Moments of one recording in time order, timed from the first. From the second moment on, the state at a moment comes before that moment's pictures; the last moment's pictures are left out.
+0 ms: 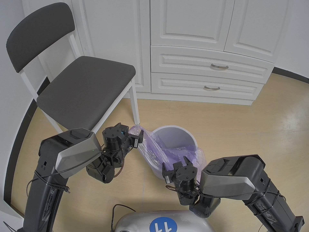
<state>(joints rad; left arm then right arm) -0.41 2.62 -1.22 -1.35 0.20 0.14 0.74 2.71 -0.99 -1.55 -0.61 -0.10</state>
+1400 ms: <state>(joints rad) -0.42 2.59 -1.03 -1.42 0.05 0.17 0.47 2.72 -1.65 -1.43 -0.50 -0.33</state>
